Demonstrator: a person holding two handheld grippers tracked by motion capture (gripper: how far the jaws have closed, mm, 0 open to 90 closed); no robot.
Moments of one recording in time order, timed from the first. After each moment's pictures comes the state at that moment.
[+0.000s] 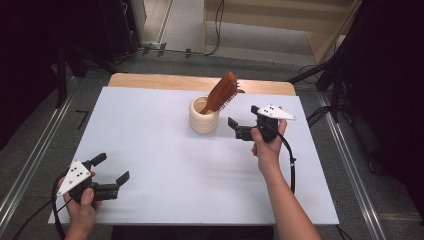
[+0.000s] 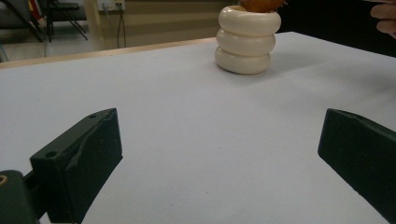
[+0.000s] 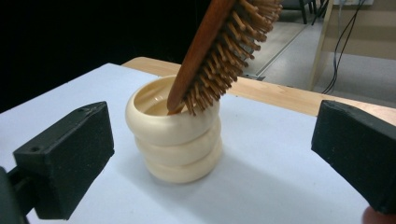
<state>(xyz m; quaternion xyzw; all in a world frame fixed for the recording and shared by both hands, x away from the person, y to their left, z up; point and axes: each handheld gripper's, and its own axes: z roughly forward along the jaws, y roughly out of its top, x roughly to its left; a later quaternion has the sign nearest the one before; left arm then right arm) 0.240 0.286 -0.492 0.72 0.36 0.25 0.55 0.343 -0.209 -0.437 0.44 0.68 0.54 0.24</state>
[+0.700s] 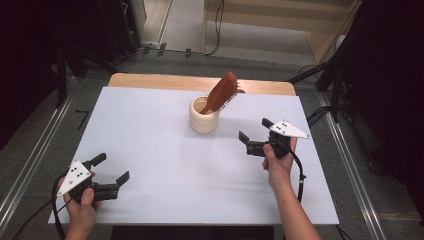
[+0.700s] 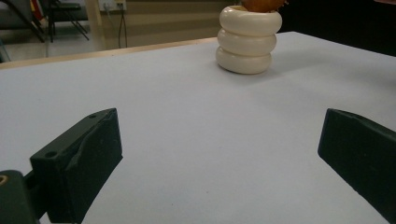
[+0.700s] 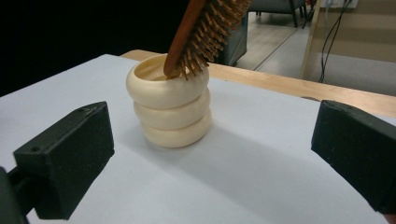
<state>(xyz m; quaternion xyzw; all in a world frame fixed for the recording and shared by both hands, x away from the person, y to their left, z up) 0.239 0.285 -0.492 0.72 0.36 0.25 0.55 0.301 -0.234 -0.451 0.44 0.68 0.53 0.25</state>
